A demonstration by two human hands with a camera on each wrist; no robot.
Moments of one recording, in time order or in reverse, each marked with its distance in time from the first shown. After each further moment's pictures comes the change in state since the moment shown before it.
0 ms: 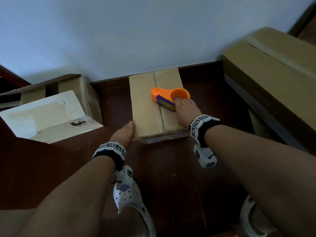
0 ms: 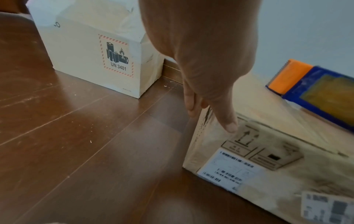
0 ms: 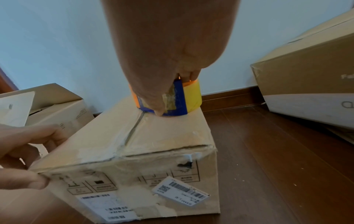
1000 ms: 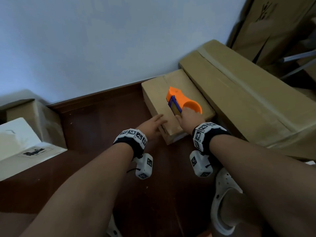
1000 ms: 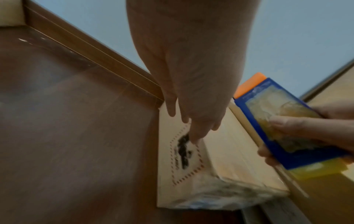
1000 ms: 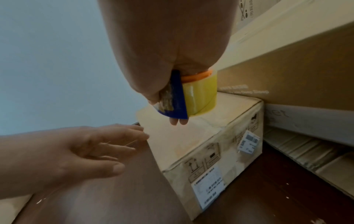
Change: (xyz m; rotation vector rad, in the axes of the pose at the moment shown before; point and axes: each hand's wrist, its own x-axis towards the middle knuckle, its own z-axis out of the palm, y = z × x) left_hand 0.062 0.217 -0.009 0.037 -0.067 0.626; right_hand -0.079 0.111 -0.053 0.110 -0.050 0.445
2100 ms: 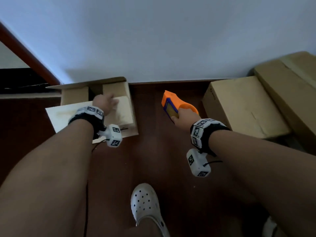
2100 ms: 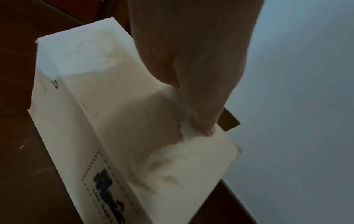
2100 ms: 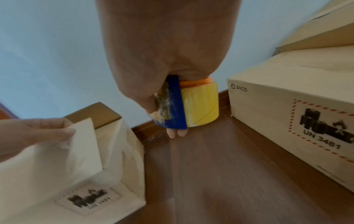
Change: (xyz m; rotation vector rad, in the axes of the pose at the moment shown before) left_hand -0.254 -0.282 -0.110 -0.006 0.385 -0.818; right_hand 0.001 -0.264 0.038 0.009 -0.208 -0.248
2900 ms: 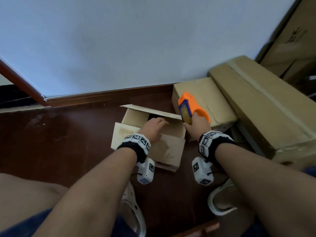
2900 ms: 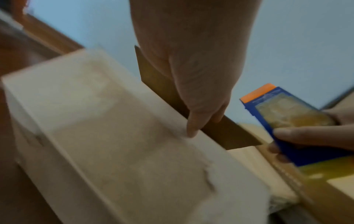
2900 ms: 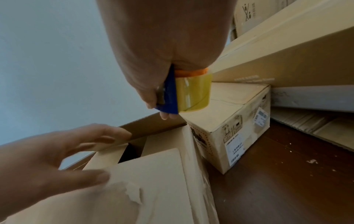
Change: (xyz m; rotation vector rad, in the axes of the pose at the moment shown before) left_hand -0.154 0.237 0.087 0.032 -0.144 0.701; right_hand -0.133 0.145 -0.023 0.149 0.242 0.195
